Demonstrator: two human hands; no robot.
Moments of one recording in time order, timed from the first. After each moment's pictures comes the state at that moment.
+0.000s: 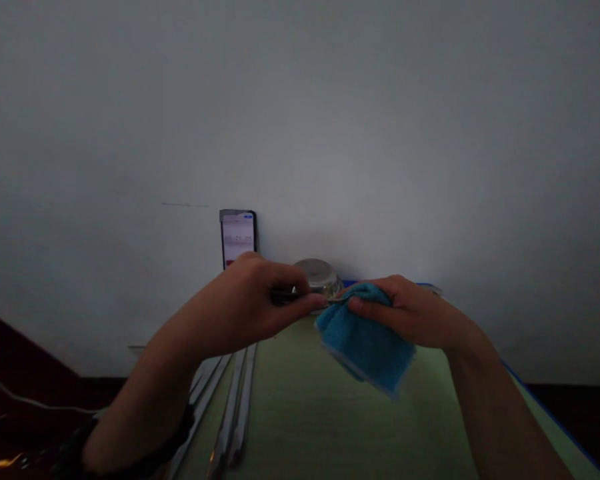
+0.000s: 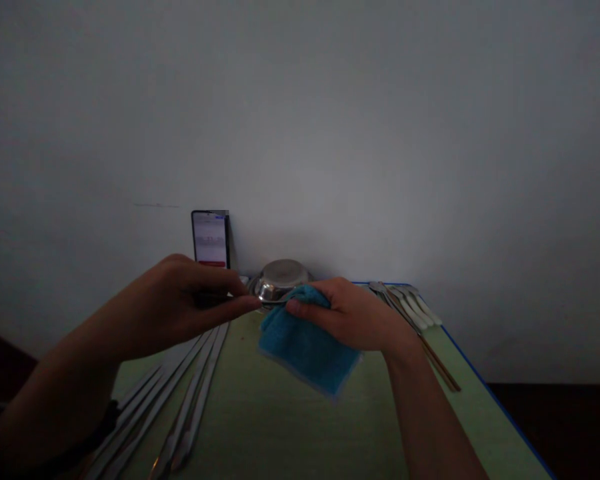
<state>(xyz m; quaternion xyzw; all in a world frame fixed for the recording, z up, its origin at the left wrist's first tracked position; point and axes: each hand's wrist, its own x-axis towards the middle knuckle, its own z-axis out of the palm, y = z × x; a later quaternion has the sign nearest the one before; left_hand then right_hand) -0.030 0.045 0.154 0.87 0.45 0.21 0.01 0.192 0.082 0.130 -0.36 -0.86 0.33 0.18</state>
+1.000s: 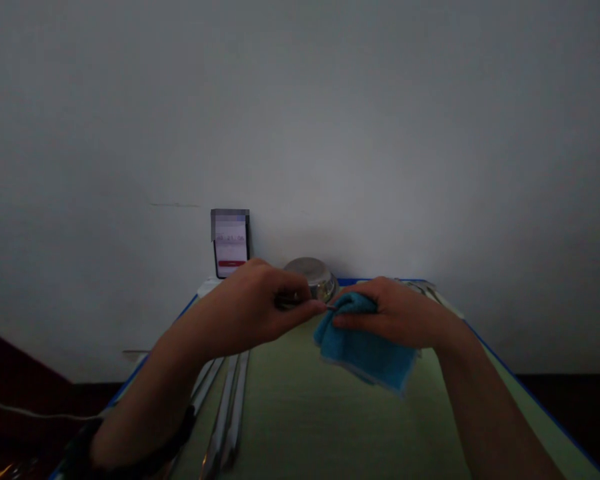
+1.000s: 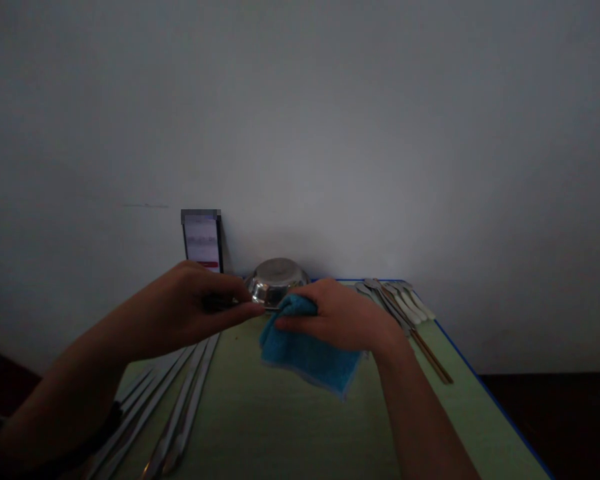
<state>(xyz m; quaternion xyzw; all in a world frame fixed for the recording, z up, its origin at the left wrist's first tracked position) -0.029 0.050 0.151 0.88 0.44 0.18 0.04 0.181 0.081 0.136 -0.34 -0.89 0.27 0.14</state>
